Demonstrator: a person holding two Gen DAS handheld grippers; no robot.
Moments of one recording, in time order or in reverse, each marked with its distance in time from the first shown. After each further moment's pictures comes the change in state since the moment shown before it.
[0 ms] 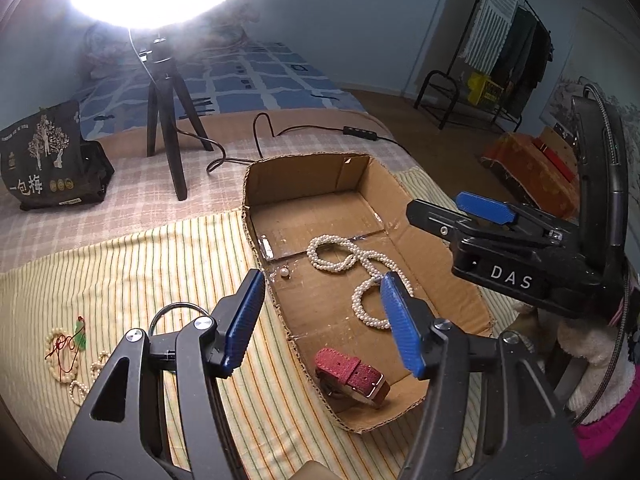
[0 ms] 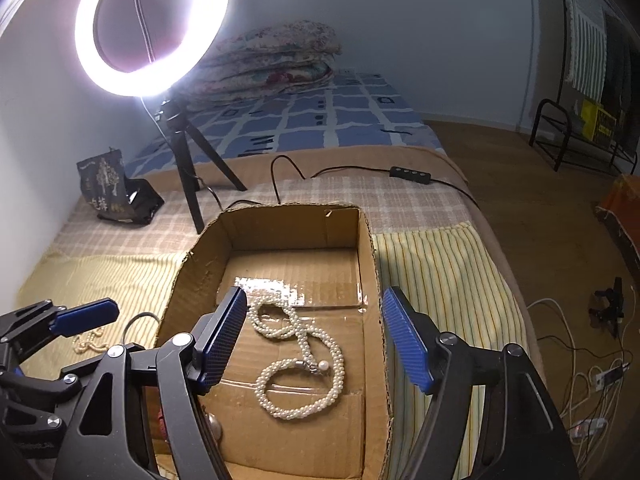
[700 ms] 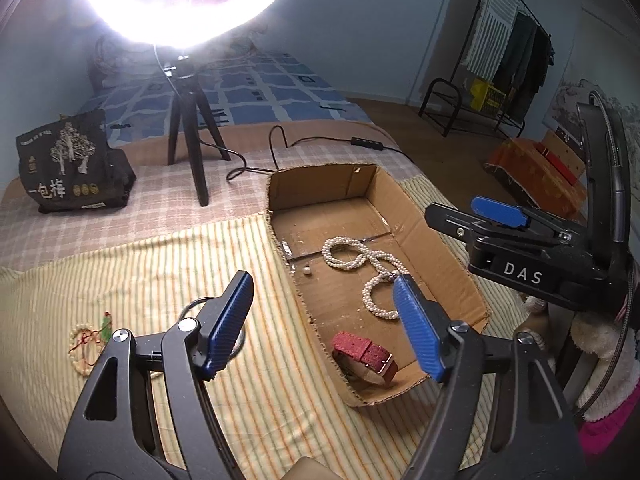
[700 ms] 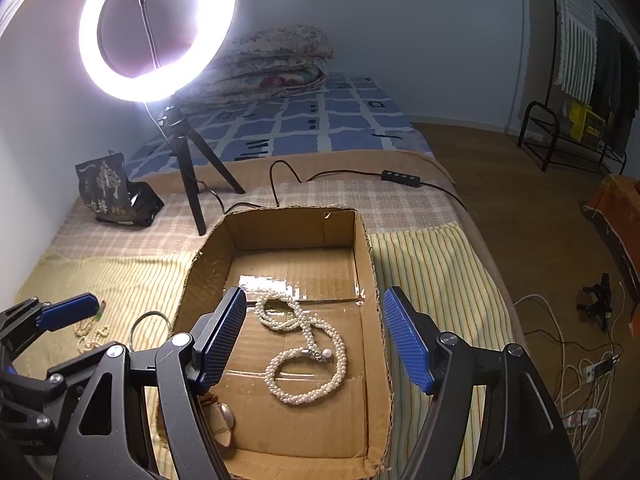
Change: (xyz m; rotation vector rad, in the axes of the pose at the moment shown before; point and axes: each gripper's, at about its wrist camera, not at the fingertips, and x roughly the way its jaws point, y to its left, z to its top) left arm -0.035 0.009 -0.005 0.004 -0.036 0.028; right arm -0.023 0.012 0.000 0.009 -0.006 -0.035
